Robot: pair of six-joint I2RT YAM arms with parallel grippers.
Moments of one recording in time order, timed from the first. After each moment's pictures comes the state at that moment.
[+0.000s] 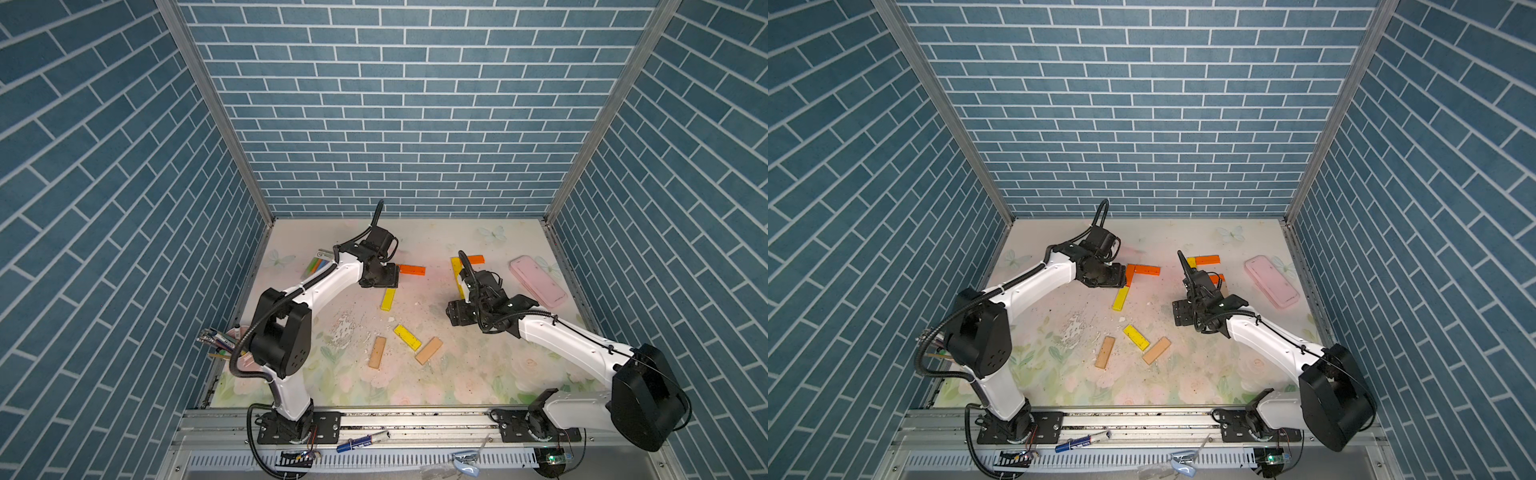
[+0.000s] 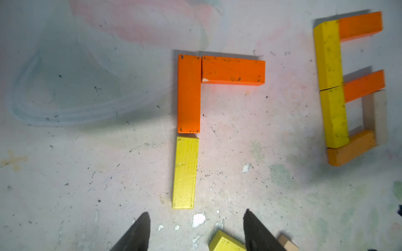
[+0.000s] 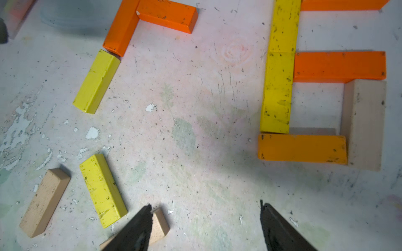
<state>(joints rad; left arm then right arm) -0.50 1.75 1.42 -0.78 0.06 -0.42 0.67 1.31 0.83 -0.46 0.01 0.34</state>
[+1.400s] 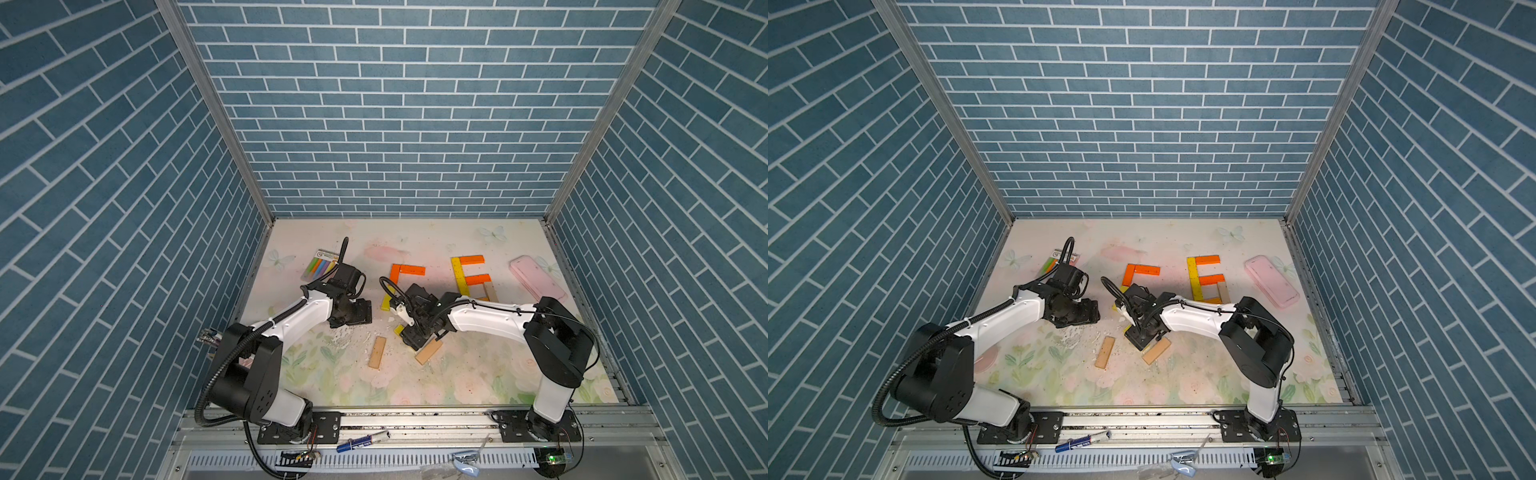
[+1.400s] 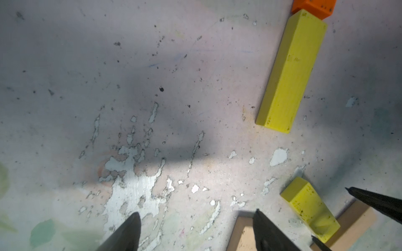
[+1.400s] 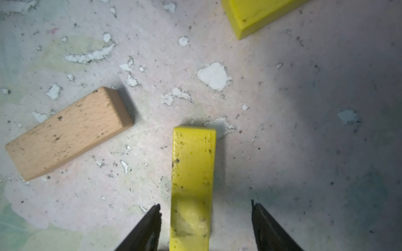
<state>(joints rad) -0.40 1.49 0.89 -0.65 0.10 -0.46 1.01 1.82 1.16 -0.55 -0.05 0.05</state>
